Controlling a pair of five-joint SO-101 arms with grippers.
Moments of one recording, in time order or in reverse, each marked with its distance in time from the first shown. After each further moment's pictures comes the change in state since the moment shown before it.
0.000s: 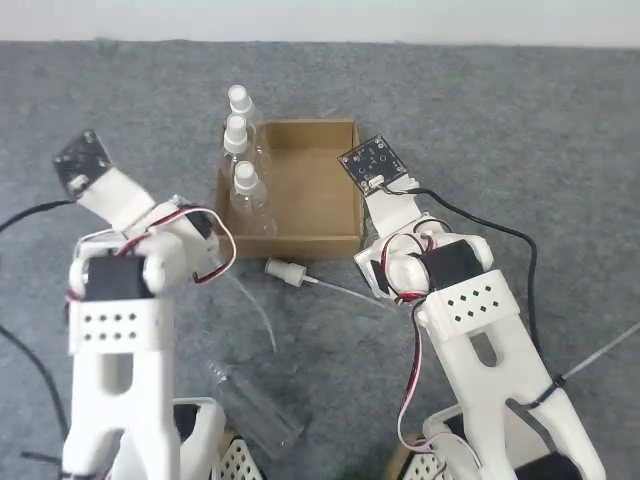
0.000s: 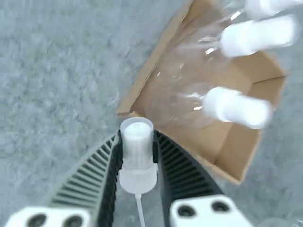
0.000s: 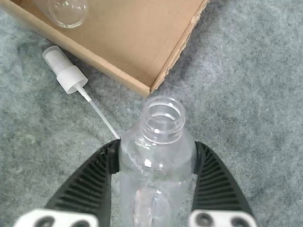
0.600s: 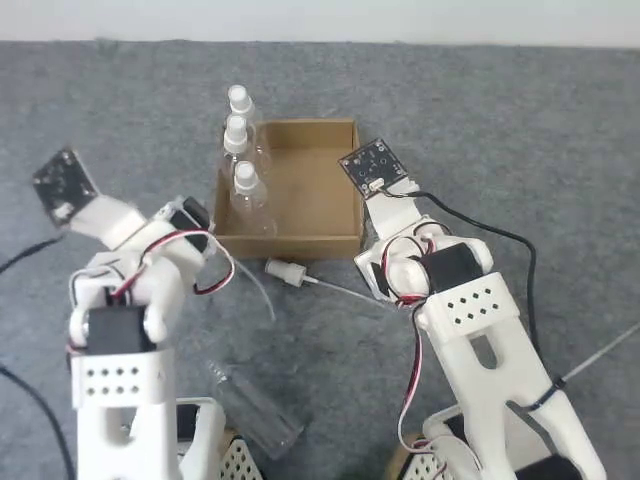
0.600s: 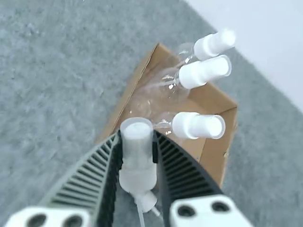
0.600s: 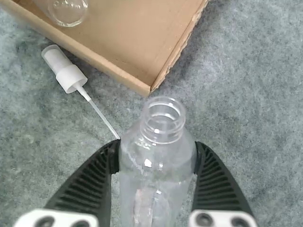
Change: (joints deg) left arm 0.0 -15.4 13.0 -13.1 0.7; right arm 0.0 -0.6 1.6 -1.1 0.0
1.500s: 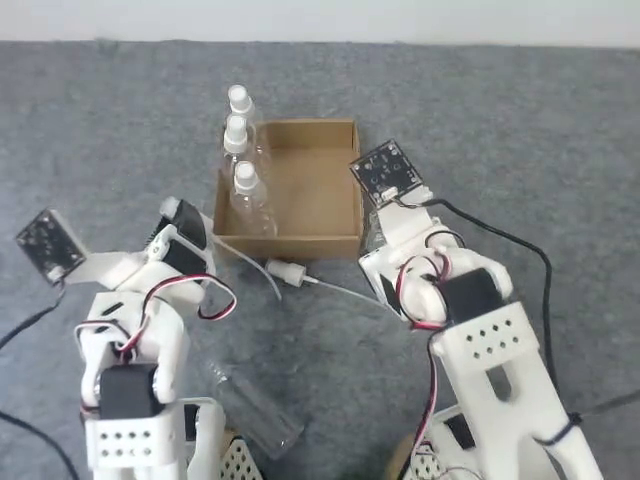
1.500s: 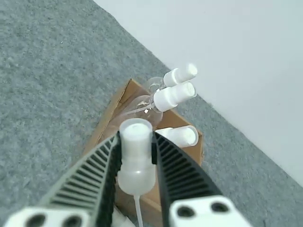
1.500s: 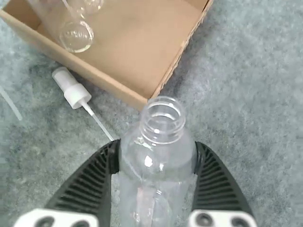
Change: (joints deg) left arm 0.0 -21.5 14.4 -7.6 2.4; right arm 0.0 -11.0 2.6 0.0 -0.2
